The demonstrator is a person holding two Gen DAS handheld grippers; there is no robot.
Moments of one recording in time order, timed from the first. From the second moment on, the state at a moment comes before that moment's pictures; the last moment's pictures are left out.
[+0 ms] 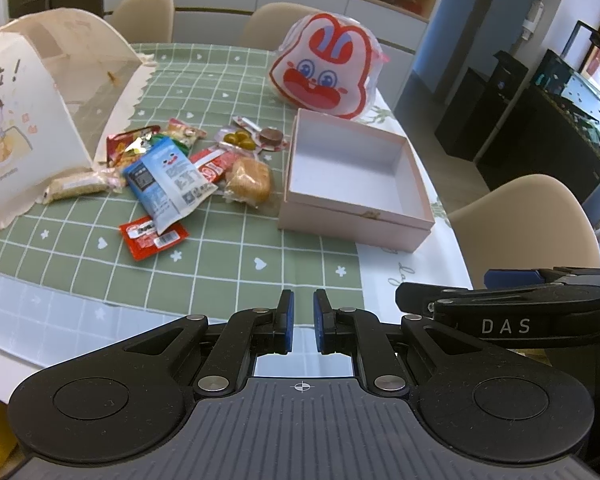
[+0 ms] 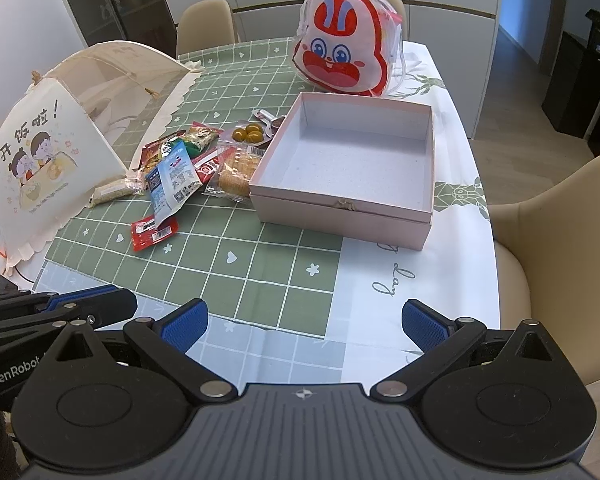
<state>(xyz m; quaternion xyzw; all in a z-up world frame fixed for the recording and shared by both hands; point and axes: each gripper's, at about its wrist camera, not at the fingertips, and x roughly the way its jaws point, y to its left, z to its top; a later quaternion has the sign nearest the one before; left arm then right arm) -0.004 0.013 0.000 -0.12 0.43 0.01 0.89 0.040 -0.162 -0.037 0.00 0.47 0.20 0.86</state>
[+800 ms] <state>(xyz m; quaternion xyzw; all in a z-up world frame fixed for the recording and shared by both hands) 0.127 0.296 -0.093 -0.04 0.40 0.05 0.92 0.095 0.026 -0.106 -0.16 0.40 0.32 0.85</state>
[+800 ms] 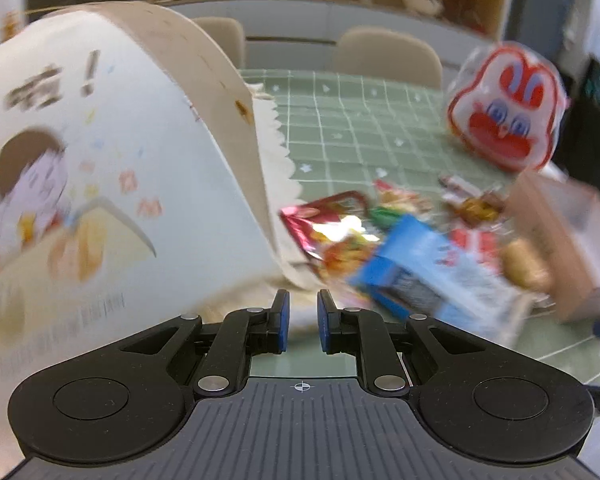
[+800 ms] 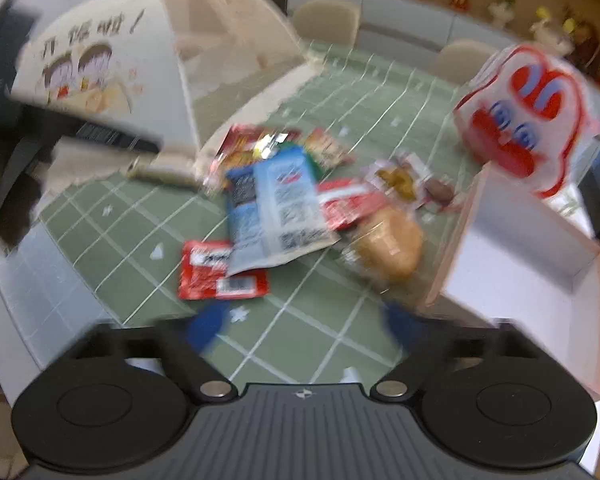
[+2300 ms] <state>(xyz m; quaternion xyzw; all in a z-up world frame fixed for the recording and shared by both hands) 0.177 0.282 -0.125 0.01 0.46 -0.03 0.89 0.081 0.046 -0.158 -0.11 0.48 0.34 0.80</state>
